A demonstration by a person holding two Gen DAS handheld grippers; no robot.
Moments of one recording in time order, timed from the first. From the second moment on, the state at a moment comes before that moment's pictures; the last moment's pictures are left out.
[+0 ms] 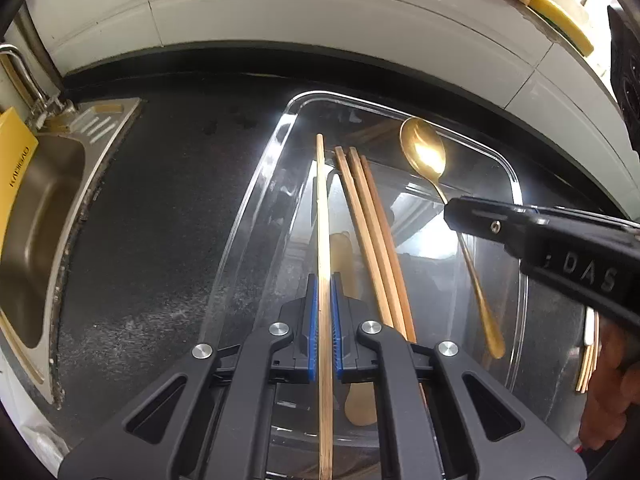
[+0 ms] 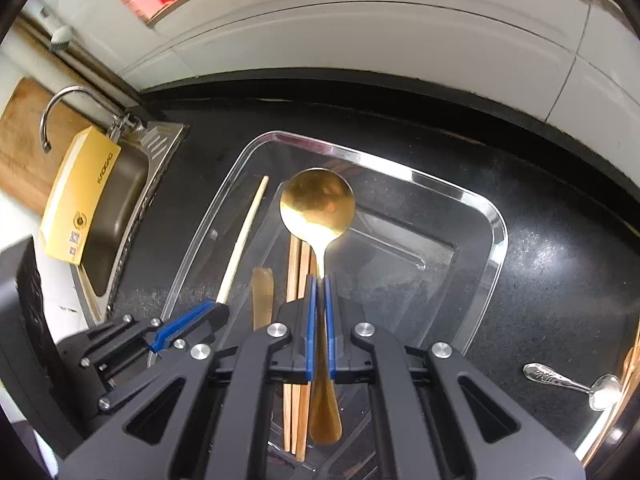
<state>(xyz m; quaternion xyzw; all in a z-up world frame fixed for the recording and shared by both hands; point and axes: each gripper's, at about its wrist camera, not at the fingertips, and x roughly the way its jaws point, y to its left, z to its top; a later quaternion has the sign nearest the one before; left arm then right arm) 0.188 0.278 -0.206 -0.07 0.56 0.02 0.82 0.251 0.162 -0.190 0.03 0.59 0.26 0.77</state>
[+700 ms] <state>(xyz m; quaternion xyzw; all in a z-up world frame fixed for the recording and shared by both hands) 0.136 0.270 -0.122 -0.07 0.48 0.05 0.87 0.191 0.035 -0.088 0.10 0.49 0.20 0.84</state>
